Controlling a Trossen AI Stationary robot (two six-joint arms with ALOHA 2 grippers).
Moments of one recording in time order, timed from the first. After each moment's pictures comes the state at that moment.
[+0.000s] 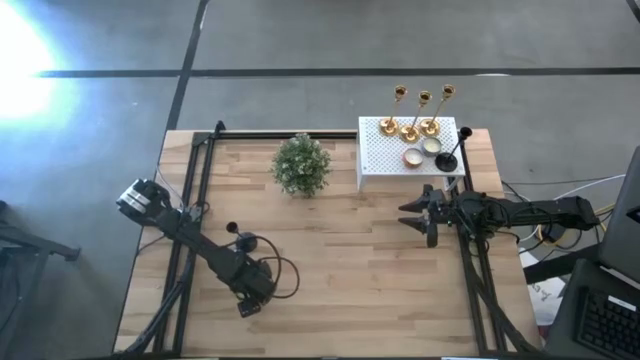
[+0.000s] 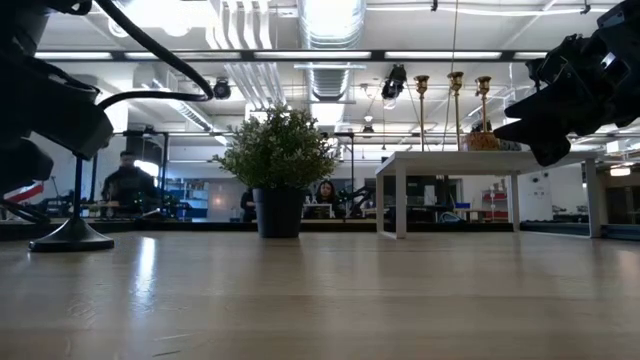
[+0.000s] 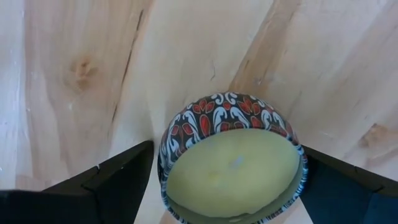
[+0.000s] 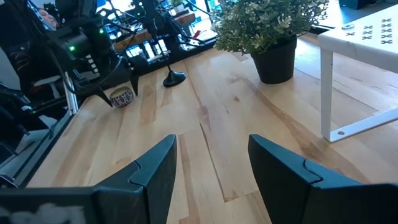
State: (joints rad) left arm -0.58 1.67 0.93 -0.75 0.17 -0.99; right arm 0.01 0.22 0.04 -0.02 0.08 0.39
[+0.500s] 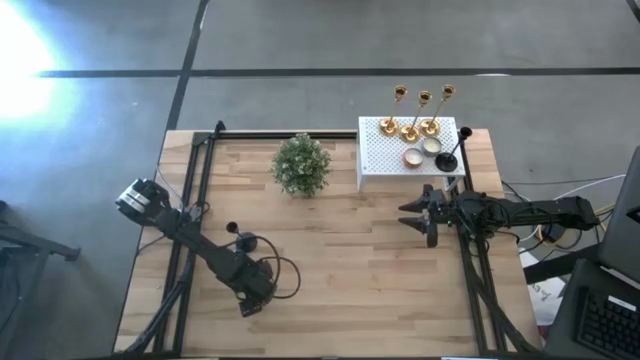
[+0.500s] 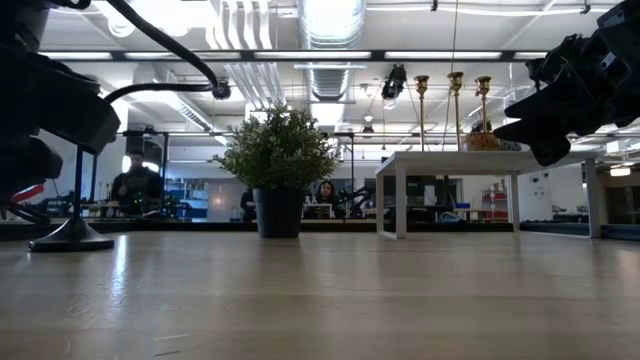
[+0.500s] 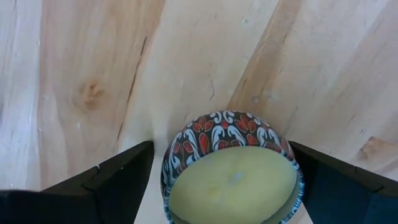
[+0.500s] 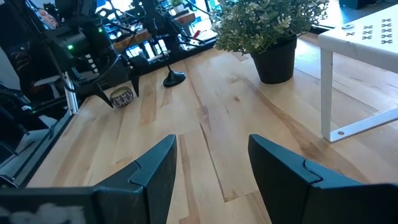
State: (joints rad) left arm -0.58 1.67 0.93 -0.73 0.13 -0.98; right arm 0.01 0.23 0.04 -0.02 0.08 0.39
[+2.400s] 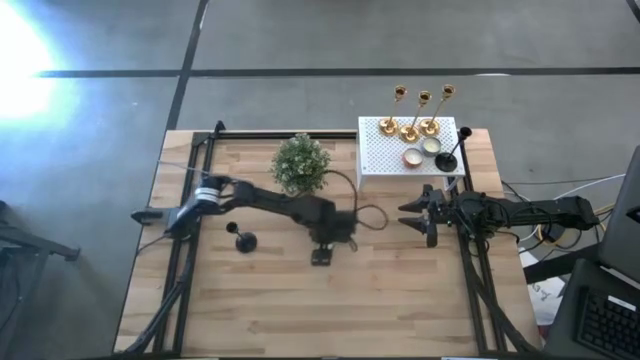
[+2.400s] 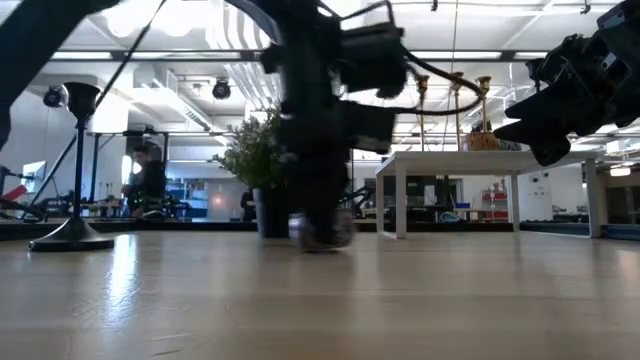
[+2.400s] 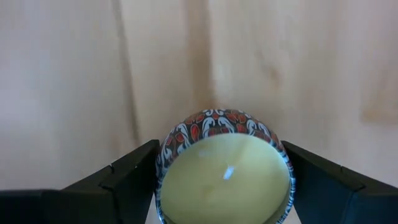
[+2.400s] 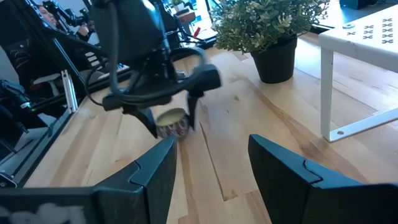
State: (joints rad) left arm -0.05 2.15 1.66 -0.82 0.10 0.04; right arm 0.01 0.23 0.04 -0.02 0.08 0.39
